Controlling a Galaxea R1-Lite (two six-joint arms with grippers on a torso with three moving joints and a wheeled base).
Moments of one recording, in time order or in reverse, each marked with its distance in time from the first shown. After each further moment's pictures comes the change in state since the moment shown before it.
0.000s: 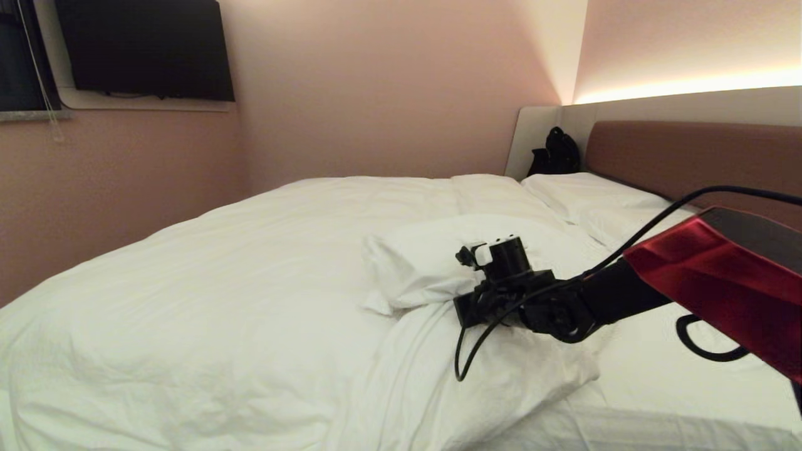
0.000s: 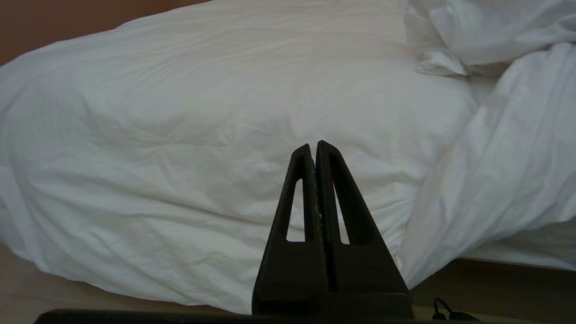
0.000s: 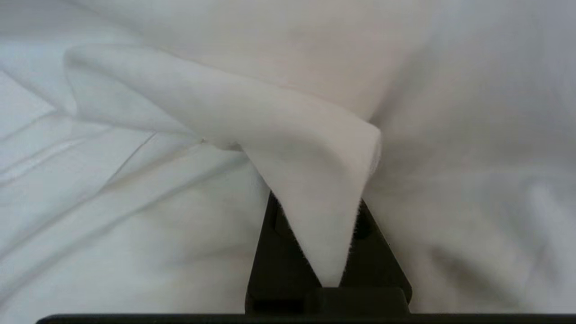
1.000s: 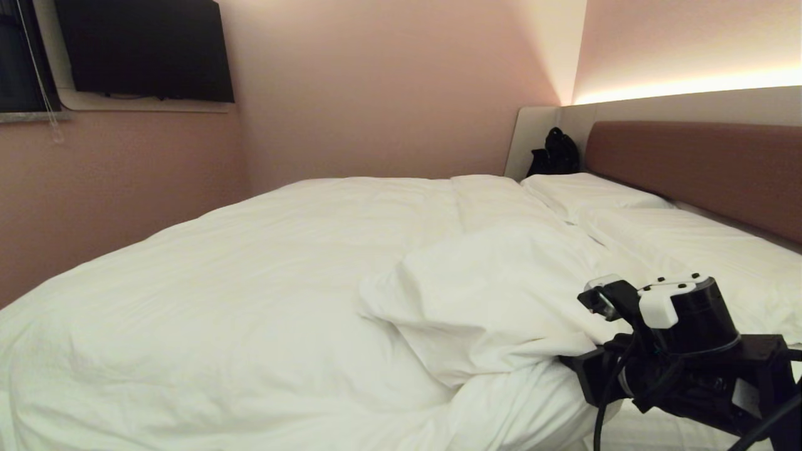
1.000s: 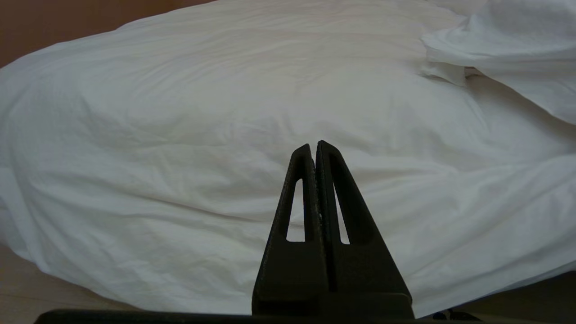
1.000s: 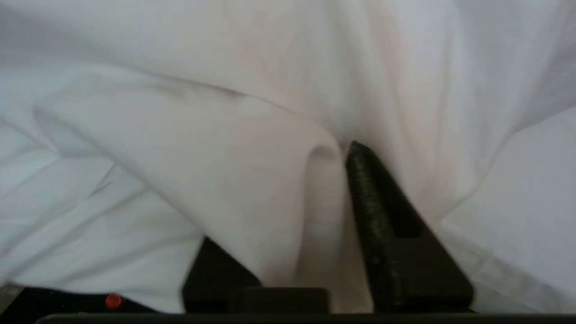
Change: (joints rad) left arm 0.000 0.000 0.000 0.000 0.000 0.002; right arm -0.018 -0.622 0.683 -0.006 -0.074 0.018
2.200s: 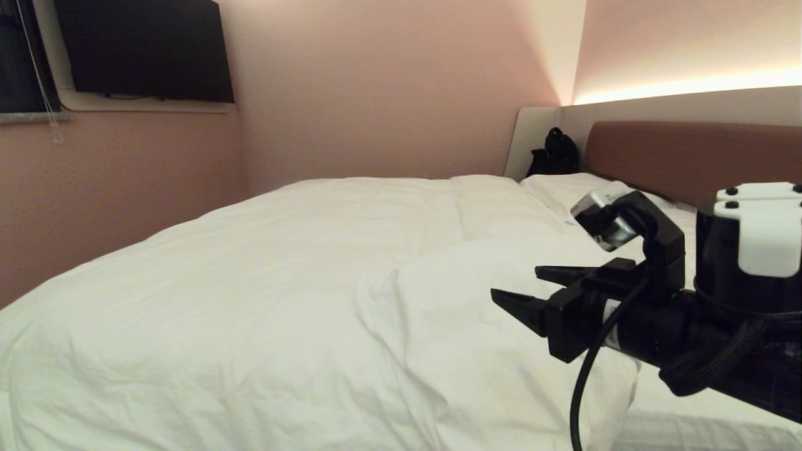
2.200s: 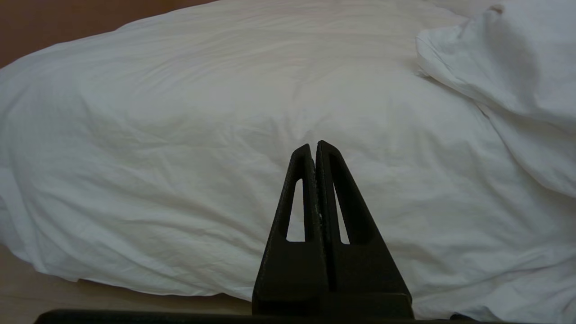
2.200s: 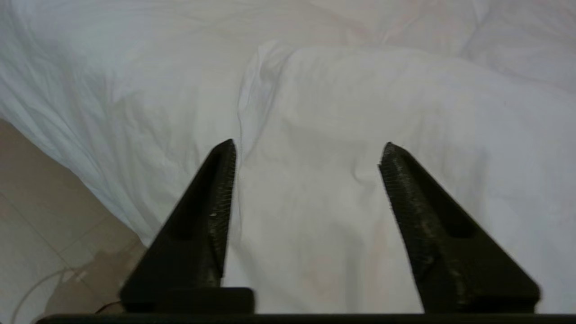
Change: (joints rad) left arm 0.000 0.000 0.000 0.000 0.000 0.000; right arm 0.280 -0.122 -0.267 0.018 0.000 -0.031
